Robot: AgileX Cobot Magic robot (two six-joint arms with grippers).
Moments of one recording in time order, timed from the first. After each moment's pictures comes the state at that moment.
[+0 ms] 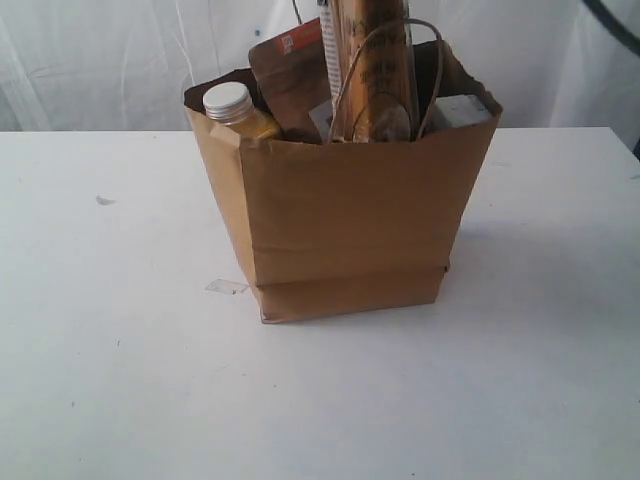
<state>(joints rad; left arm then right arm) -0.29 0.01 0.02 -0.21 0.39 0.16 0.82 1.43 -1.54 -0.61 0.76 0.51</state>
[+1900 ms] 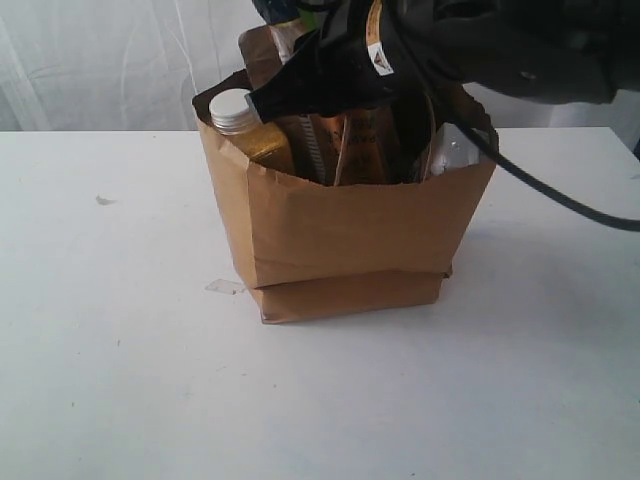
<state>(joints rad) -0.29 0.01 0.02 -0.17 0.39 0.16 0.82 1.49 -1.32 -0.77 0.55 0.64</state>
